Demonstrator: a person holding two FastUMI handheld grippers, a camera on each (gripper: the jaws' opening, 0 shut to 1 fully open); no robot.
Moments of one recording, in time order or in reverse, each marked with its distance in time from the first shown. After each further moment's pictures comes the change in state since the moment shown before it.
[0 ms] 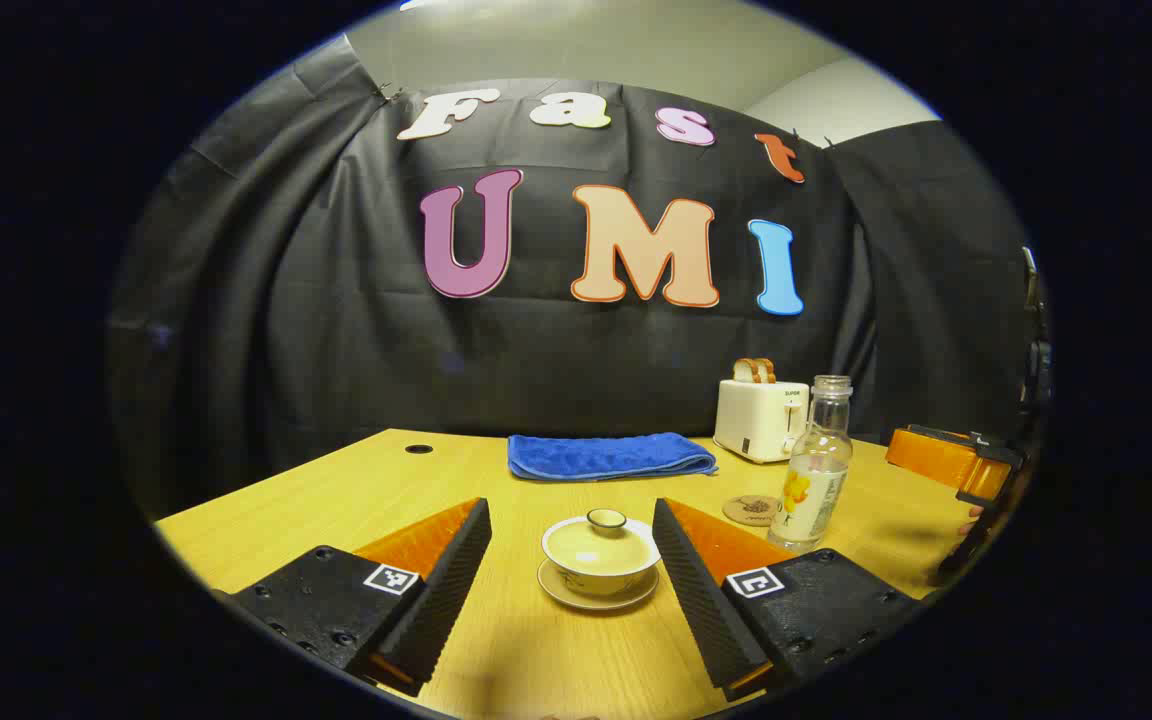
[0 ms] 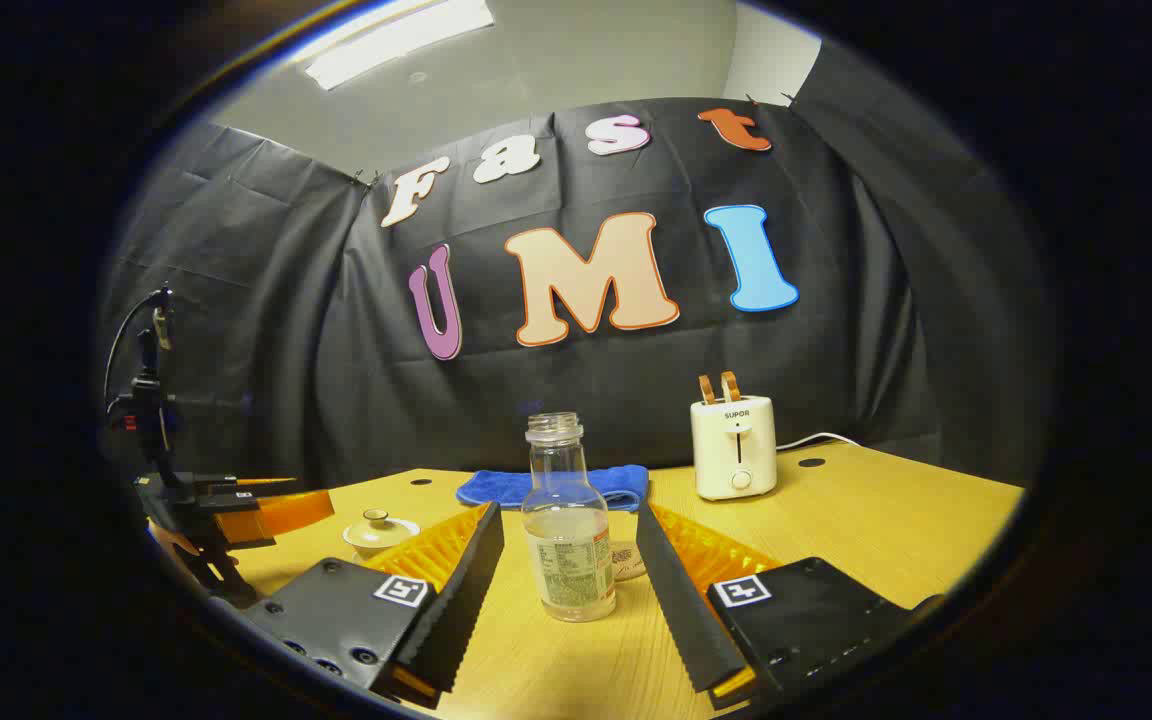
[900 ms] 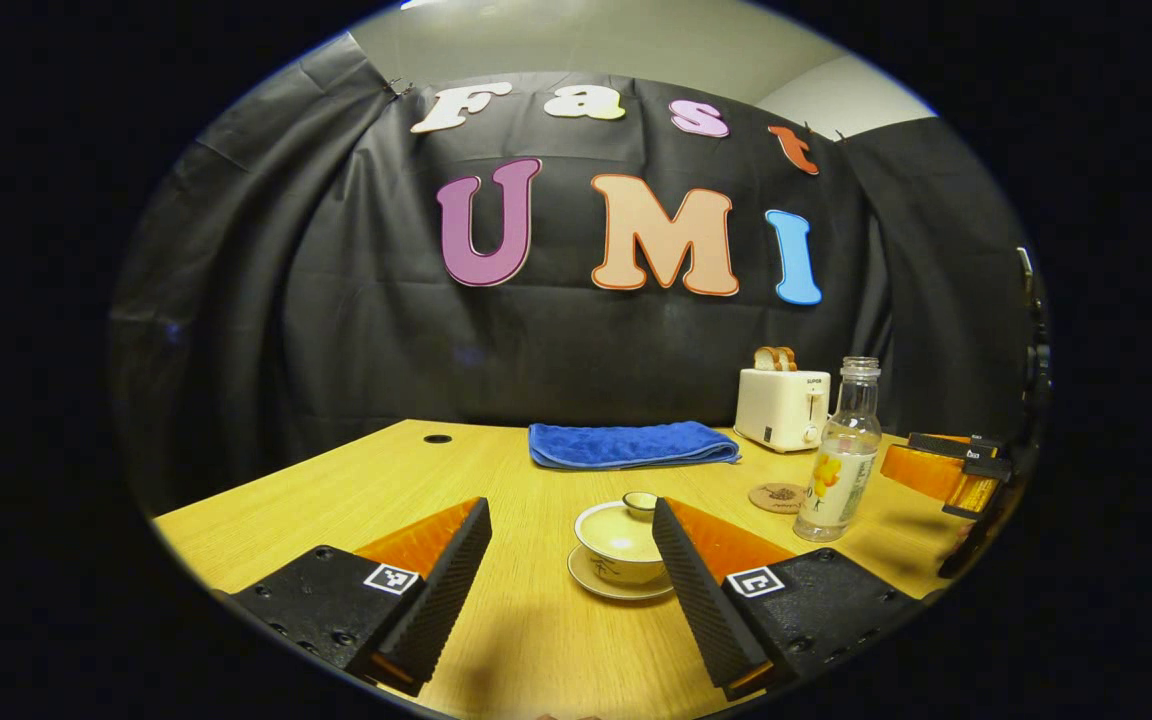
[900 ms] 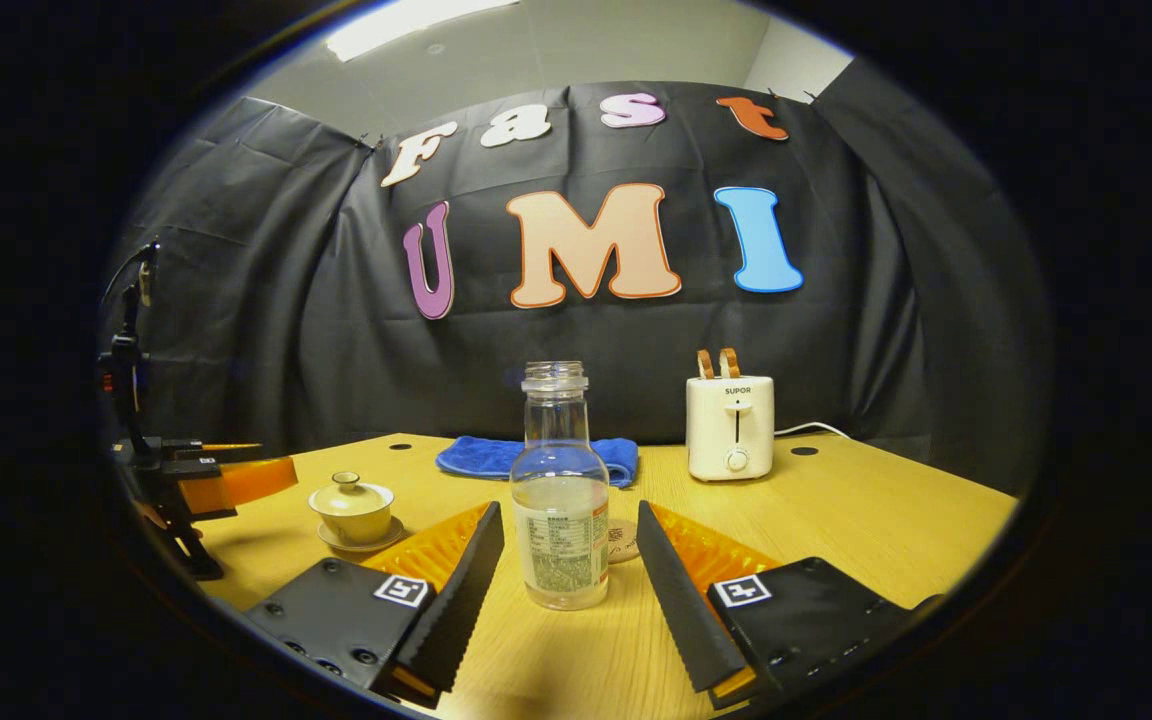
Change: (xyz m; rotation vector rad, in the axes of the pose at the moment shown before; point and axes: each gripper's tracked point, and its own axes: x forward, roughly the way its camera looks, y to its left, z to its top) left arm 0.002 0.017 -0.014 0.002 0.005 0.039; right arm 0.013 -0.002 -0.031 -0.077 0.081 -0.035
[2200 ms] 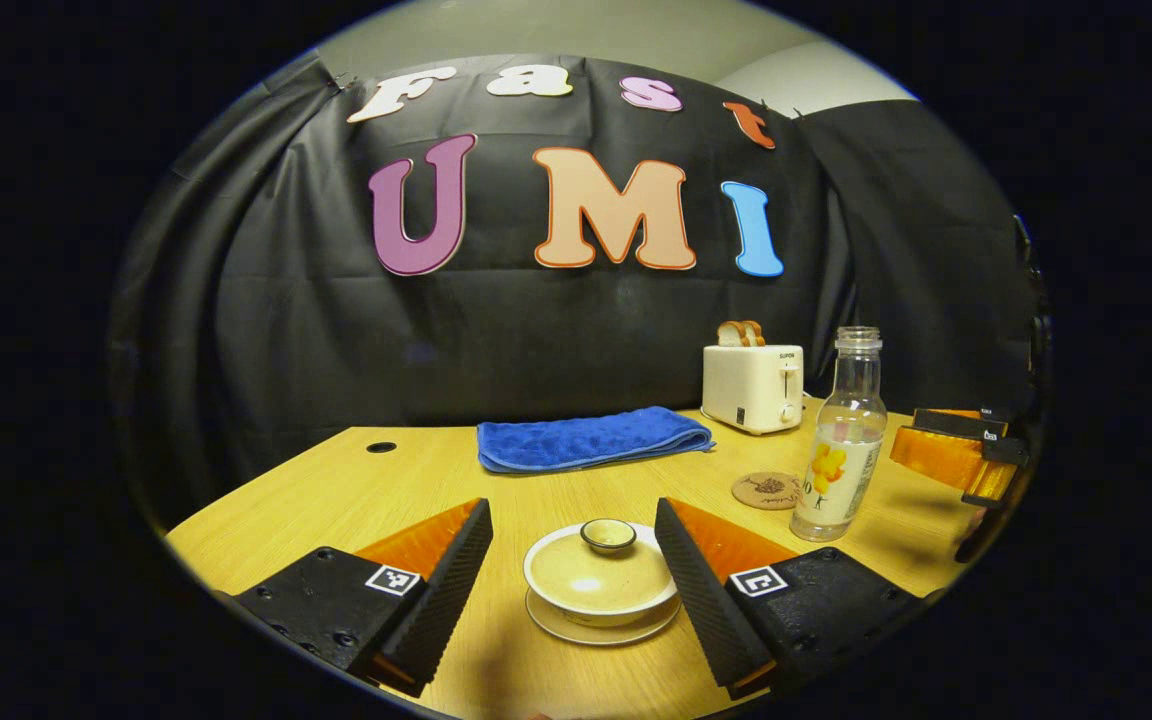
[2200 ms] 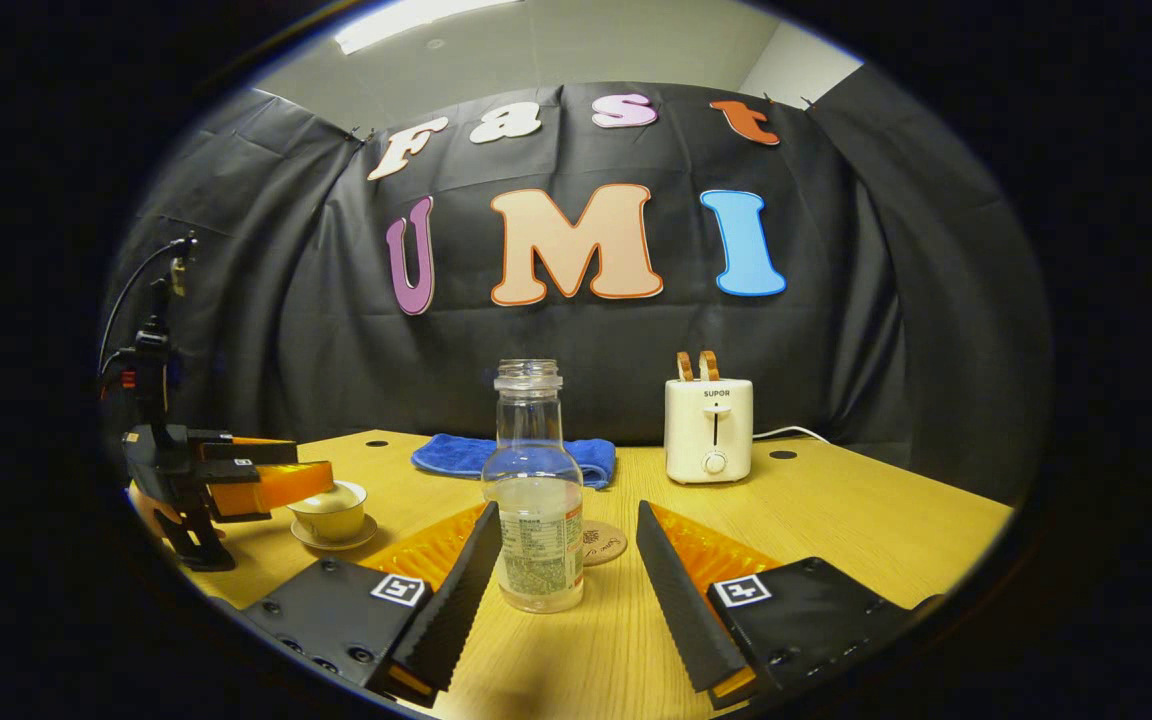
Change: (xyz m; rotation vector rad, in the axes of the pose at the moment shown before) left arm 0.056 -0.035 -0.015 0.073 0.071 -0.160; right arm 0.006 -0.013 0.002 -0.015 -0.002 -0.049
